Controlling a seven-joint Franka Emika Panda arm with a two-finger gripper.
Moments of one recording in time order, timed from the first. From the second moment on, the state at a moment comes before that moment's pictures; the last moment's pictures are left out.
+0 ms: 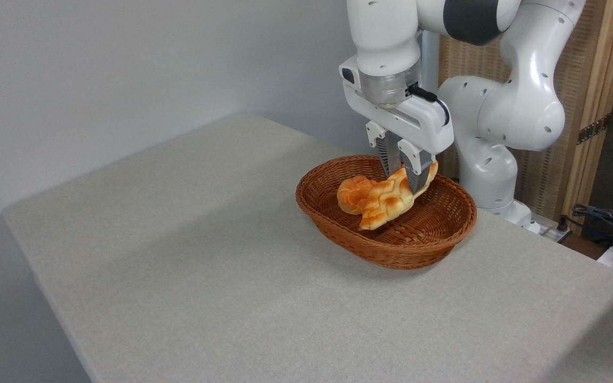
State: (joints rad) arm 0.00 -0.76 0.05 -2.58 -0.05 1.59 0.91
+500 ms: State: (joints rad) arm -0.01 -0.72 0.05 -2.58 -0.05 1.62 0.91
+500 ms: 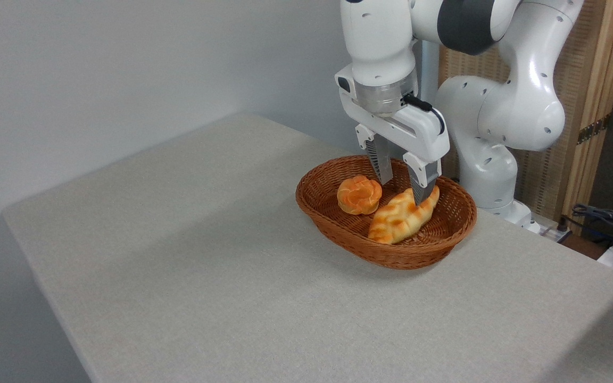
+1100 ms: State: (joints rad) arm -0.01 -0.66 0.05 -2.37 -0.05 1.63 0.91
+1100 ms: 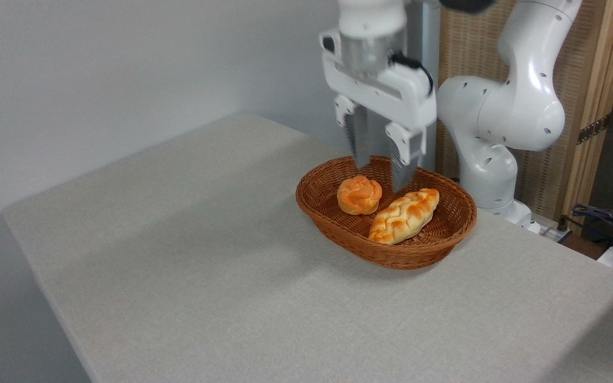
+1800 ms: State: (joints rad) arm -0.01 -0.10 0.00 -1.69 -0.10 1.63 0.81
